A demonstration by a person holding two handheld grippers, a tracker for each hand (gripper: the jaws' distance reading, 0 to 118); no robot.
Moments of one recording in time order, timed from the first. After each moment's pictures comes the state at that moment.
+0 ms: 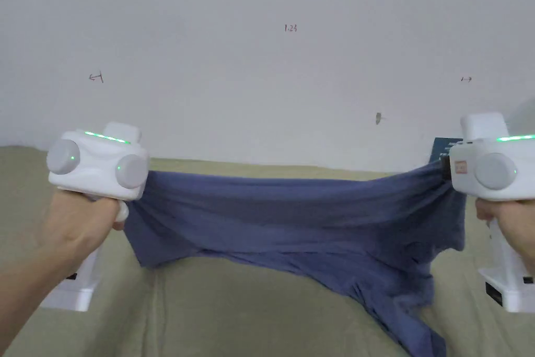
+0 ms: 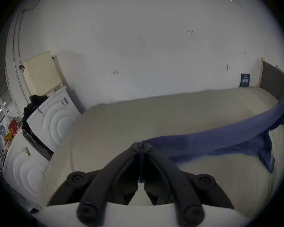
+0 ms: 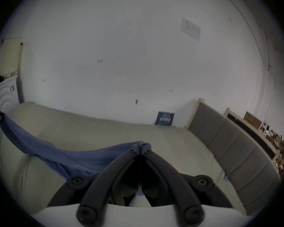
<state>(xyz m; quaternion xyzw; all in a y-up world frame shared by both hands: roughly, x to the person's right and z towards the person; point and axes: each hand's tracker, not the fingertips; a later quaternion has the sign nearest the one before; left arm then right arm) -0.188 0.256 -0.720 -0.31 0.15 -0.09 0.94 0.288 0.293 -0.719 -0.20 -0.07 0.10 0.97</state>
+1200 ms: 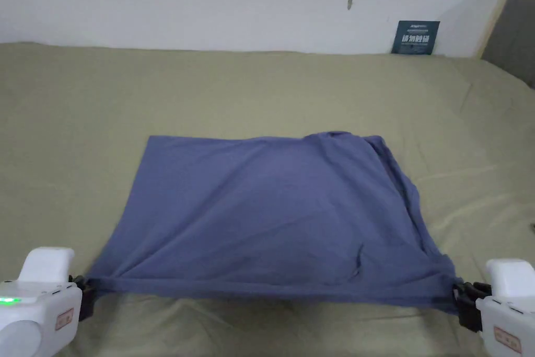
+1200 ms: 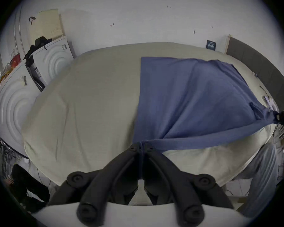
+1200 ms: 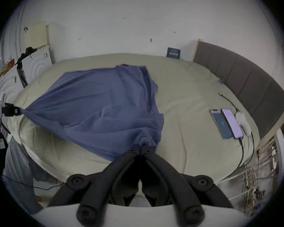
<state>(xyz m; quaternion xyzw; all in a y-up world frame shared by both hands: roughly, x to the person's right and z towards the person) -0.216 0.130 -0.248 -0.42 0.05 -0.02 0.91 0.344 0.123 -0.239 -0.37 0.01 0.03 0.93</state>
